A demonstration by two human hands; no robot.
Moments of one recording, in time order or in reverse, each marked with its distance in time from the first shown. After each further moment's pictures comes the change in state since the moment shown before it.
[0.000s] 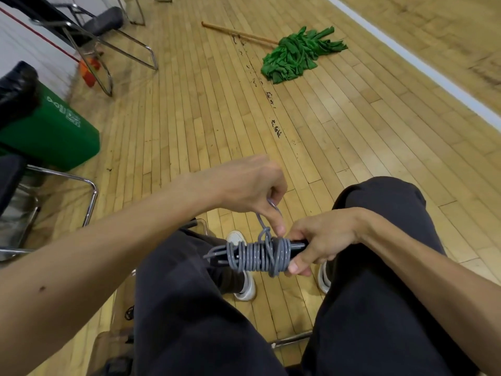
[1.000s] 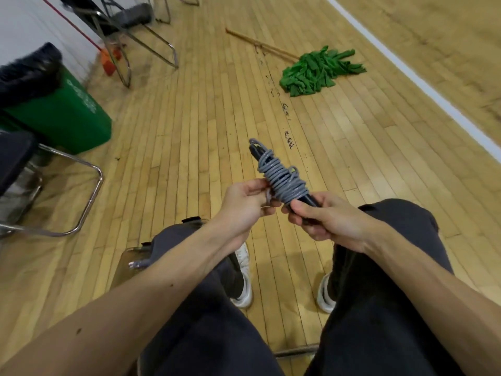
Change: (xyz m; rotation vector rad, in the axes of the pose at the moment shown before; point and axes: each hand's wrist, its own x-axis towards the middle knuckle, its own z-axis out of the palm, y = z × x) left_hand -0.022 -0.013 0.077 -1.483 0.745 -0.525; right_hand 0.015 -0.009 -0.008 0.600 0.625 -0.284
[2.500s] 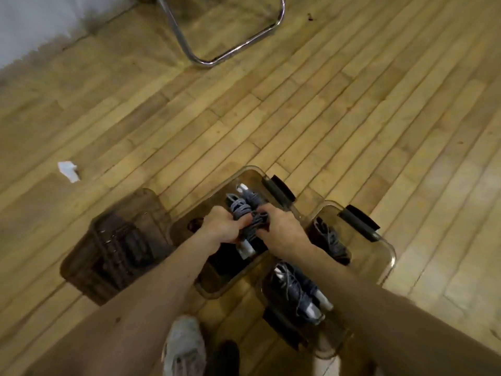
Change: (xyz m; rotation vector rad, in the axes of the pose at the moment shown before) left_hand 0.066 -0.410 -0.441 -0.219 0.706 -0.750; right_hand 0.459 0.275 0.353 -1.348 -0.502 0.293
